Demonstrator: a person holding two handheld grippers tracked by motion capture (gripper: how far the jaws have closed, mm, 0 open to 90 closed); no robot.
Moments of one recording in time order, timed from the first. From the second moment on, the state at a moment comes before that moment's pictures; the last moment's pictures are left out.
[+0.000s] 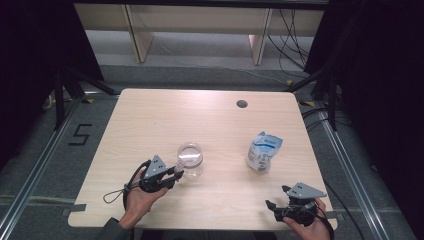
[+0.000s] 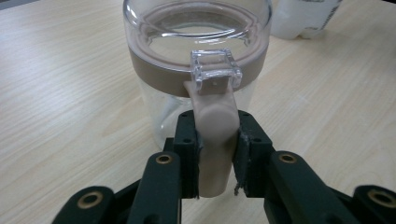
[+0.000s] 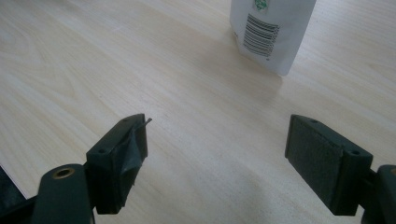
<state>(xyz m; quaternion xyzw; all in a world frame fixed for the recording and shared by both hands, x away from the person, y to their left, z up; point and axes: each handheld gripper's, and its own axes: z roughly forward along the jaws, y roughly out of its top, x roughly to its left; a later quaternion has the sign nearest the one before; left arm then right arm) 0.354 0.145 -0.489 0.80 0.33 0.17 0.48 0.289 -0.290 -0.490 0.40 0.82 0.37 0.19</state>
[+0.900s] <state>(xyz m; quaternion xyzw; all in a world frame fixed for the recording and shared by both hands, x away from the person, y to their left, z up) 0.352 0.118 -0.494 0.83 0.17 0.10 0.52 0.287 -0.289 -0.490 0.39 0.82 0.37 0.19</state>
